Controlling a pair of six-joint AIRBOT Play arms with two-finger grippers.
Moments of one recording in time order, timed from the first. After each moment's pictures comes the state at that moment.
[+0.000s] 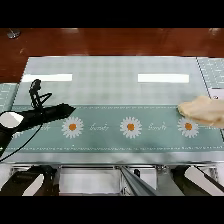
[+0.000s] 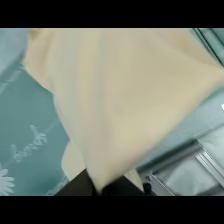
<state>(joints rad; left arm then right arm) -0.08 -0.79 0.49 0.76 -0.76 -1.32 -0.76 -1.11 1.42 -1.45 1.84 1.67</state>
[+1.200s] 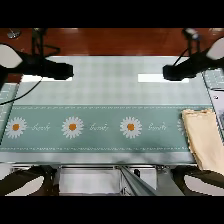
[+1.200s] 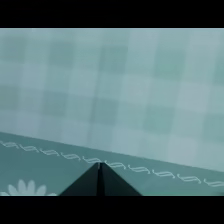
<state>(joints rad) -0.20 -1.22 1.27 1.22 -1.05 -1.49 0.10 -1.35 1.38 -1.39 1.22 1.58</state>
